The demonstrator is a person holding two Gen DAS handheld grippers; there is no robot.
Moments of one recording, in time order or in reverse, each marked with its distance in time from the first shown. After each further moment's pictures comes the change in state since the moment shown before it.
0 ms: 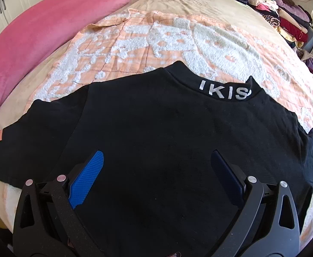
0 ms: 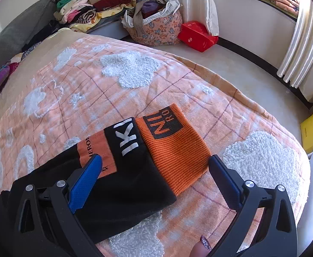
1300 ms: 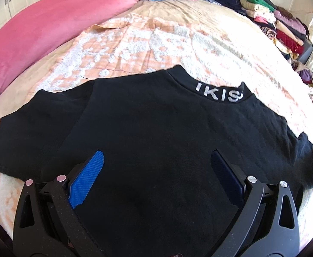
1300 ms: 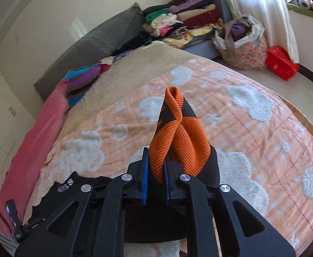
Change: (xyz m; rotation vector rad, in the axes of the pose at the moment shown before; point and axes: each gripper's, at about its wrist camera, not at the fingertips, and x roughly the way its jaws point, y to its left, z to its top) left arm -0.020 0.012 -0.015 -0.062 -0.055 -0.064; right arm -0.126 0.101 -0.018 -0.252 -0.143 0.636
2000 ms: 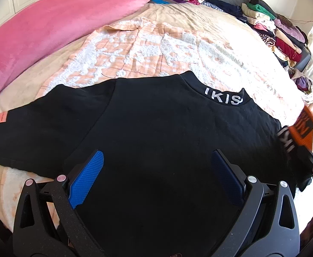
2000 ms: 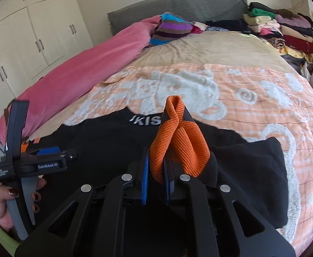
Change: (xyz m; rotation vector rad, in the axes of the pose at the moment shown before) left arm -0.024 0.029 -0.005 -0.027 -0.009 -0.026; right arm 0.053 0.213 -0.121 -0.487 0.223 0.256
